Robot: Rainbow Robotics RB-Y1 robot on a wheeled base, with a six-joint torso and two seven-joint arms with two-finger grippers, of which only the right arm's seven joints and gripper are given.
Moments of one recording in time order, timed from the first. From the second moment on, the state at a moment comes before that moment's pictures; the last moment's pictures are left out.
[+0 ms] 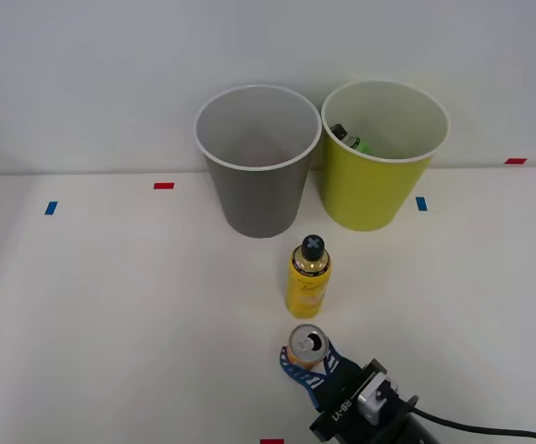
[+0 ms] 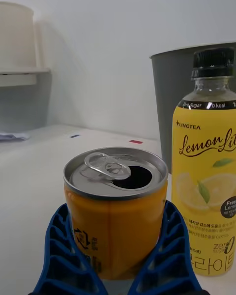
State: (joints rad) arm 0.20 -0.55 0.78 -1.60 -0.19 -0.71 1.56
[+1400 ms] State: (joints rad) arm -0.17 -0.45 0.48 -2.25 -0.43 0.18 1.28
